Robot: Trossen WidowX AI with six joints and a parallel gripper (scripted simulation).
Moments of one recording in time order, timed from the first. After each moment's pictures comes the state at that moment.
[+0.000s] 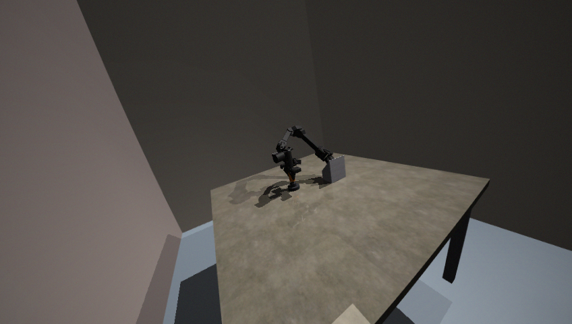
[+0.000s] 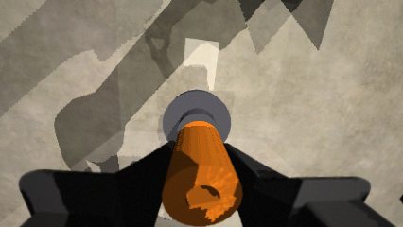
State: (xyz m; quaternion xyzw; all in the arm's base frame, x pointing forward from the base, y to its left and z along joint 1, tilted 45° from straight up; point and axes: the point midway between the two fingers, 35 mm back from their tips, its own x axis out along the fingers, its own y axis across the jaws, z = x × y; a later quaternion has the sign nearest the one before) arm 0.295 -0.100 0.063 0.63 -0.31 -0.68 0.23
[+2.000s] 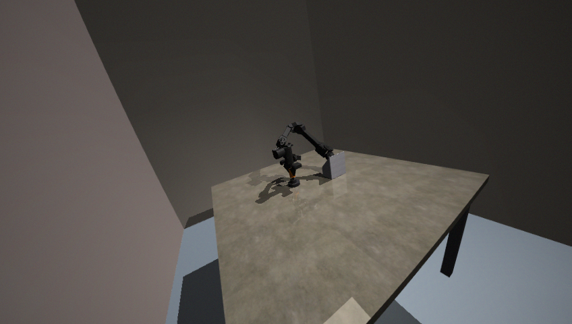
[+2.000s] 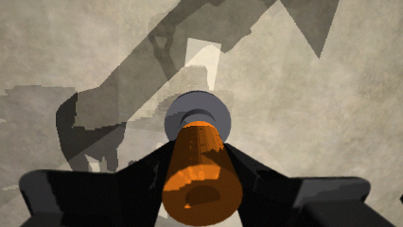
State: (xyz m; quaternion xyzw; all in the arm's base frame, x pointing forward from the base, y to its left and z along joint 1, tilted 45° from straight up) arm 0.295 -0.098 0.066 0.62 -0.29 -0.68 0.25
